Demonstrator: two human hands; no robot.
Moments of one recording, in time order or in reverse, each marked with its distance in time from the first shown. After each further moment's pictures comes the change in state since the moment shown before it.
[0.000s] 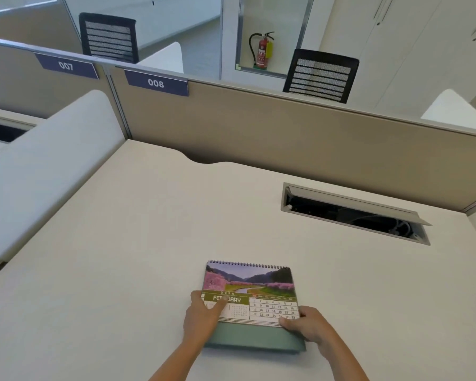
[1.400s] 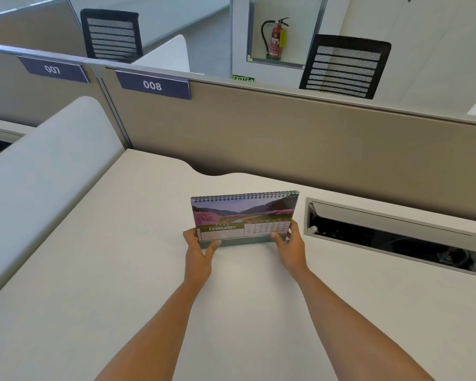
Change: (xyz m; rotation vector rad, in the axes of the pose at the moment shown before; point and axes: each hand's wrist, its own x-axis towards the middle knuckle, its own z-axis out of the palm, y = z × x) left_hand 0.206 0.098 -0.019 -0.196 0.156 0.498; right_hand 0.183 -0.186 0.026 0.230 0.246 -0.582
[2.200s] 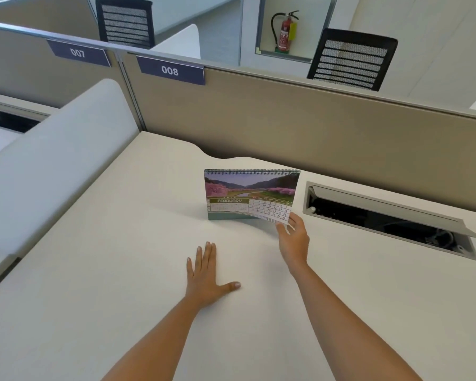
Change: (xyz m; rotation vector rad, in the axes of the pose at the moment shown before) left_hand -0.111 -0.039 -0.028 0.839 -0.440 -0.053; right_hand -0.079 -0.028 0.000 -0.022 0.193 0.134
